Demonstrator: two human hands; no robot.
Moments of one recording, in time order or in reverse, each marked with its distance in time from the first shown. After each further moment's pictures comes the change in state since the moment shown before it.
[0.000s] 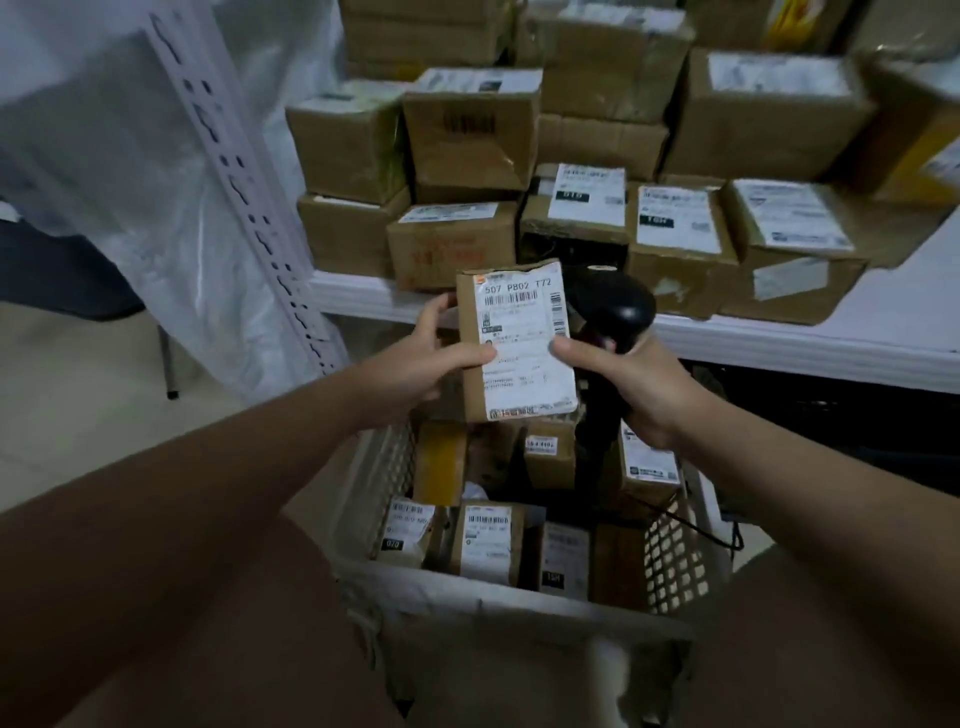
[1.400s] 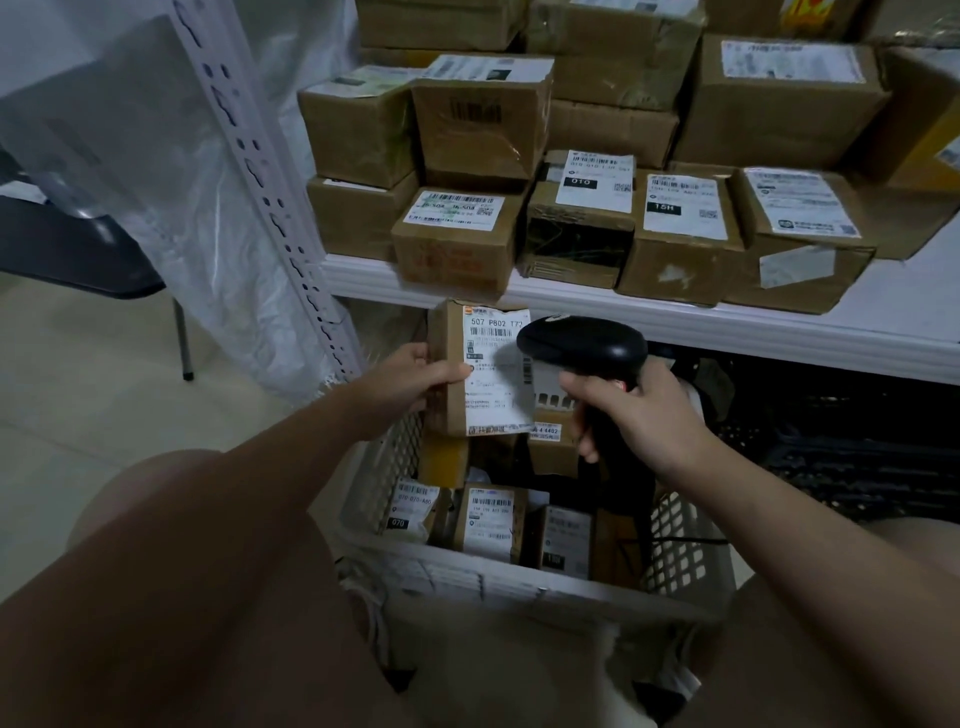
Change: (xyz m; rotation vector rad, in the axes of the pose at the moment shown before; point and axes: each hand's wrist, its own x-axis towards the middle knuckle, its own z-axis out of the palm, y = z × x) left_hand -0.010 -0.038 -0.006 -0.031 0.028 -0.032; right_hand -0.051 0.006 0.013 -0.277 0.035 -0.018
